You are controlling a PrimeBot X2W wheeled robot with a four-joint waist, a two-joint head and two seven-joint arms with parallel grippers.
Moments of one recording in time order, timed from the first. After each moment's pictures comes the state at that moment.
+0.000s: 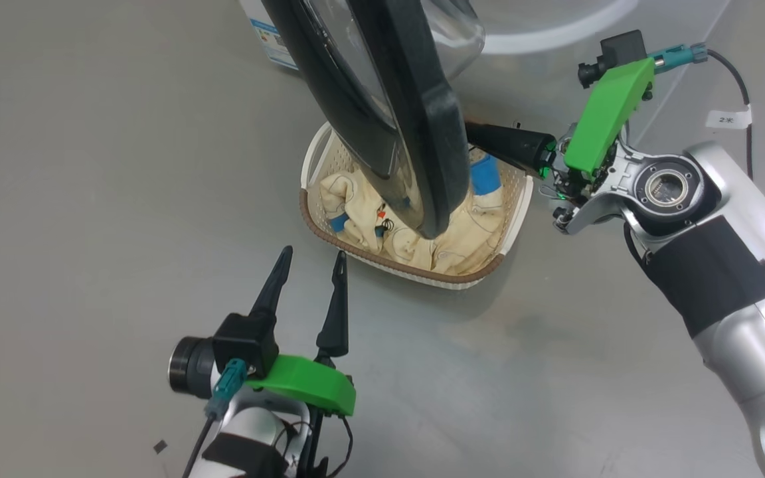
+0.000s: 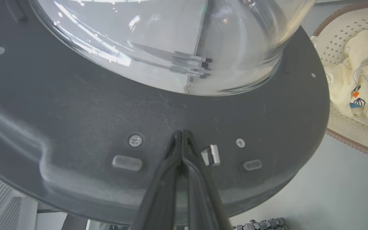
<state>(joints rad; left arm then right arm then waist) -0.34 0.03 -0.52 0.26 -0.33 0.11 -0.25 -0.86 -0.19 0.56 0.50 1.59 0.13 0.63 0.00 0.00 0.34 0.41</state>
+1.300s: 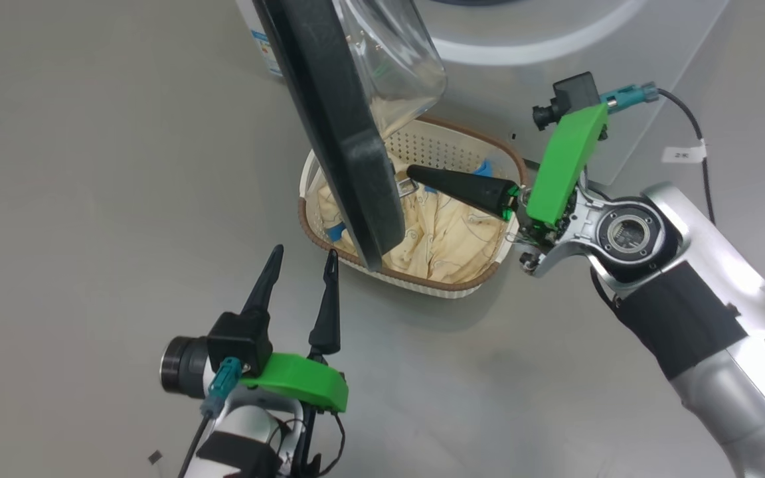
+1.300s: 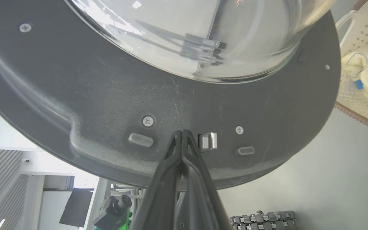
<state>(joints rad) -0.34 0.03 -0.51 0.27 -0.32 0.12 -0.25 -0.77 -0.16 0.59 0.38 1.59 0.13 0.62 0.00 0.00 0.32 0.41</state>
